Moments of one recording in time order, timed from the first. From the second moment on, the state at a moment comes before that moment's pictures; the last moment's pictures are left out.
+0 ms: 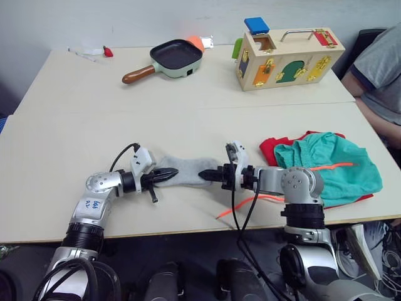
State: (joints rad) left arm -0.43 0.51 -0.03 0.26 -0.25 0.14 -0.98; right arm -0.68 -0.12 -0.20 0.07 0.72 1.43 0.35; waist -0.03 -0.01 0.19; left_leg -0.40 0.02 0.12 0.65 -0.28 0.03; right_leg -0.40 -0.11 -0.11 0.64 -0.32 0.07
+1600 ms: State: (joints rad) left arm -0.50 0.36 -0.17 0.14 -0.20 0.38 -0.85; right arm -0.81 -0.21 -0.05 -0.02 0.68 1.52 0.46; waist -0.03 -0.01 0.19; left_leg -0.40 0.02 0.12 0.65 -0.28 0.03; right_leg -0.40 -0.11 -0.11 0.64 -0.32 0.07
